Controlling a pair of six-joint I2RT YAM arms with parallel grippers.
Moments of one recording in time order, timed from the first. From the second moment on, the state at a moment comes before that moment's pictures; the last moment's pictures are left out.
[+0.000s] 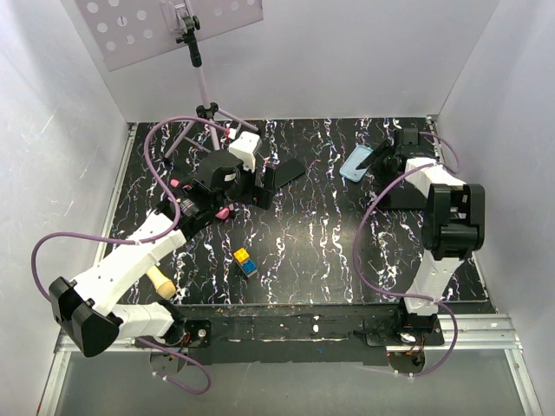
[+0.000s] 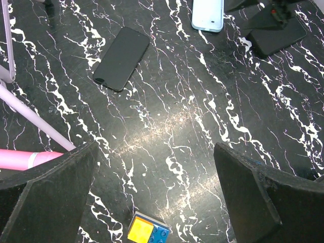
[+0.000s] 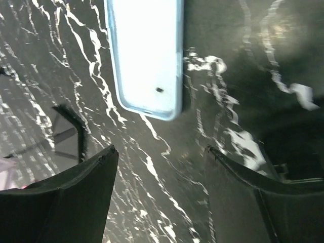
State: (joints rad) left arm -0.71 1.22 1.22 -0.43 -0.14 -0.18; right arm 0.02 1.94 1.34 -0.29 -0.24 0.82
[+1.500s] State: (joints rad) left arm -0.71 1.22 1.22 -0.43 -0.08 -0.21; right arm -0.11 1.63 1.12 -0.63 0.07 0.59
